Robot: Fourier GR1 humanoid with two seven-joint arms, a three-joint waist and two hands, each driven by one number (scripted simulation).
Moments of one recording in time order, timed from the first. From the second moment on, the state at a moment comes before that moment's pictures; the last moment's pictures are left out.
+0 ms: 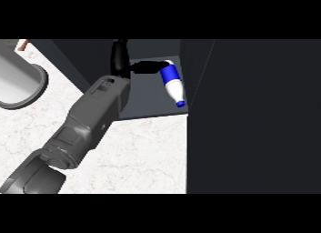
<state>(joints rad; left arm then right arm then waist) -1.19 0.06 -0.21 -0.14 0.47 0.58 -0.59 0.90 -0.11 0.05 -2.41 -0.20 0.49 -0.27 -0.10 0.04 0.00</state>
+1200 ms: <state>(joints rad) -0.98 0.00 -0.26 -0.44 0.57 0.32 -0.66 0.92 -0.08 0.12 -2.42 -0.21 0.46 -0.20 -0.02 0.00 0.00</state>
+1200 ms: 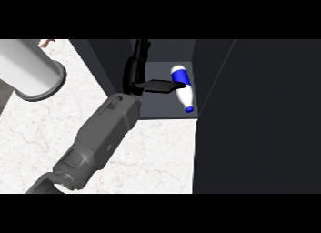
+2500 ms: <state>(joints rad) -0.24 0.20 -0.59 -1.44 0.62 0.25 -0.51 0.95 -0.24 0.19 -2.46 -0.11 0.58 -0.22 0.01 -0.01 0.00</state>
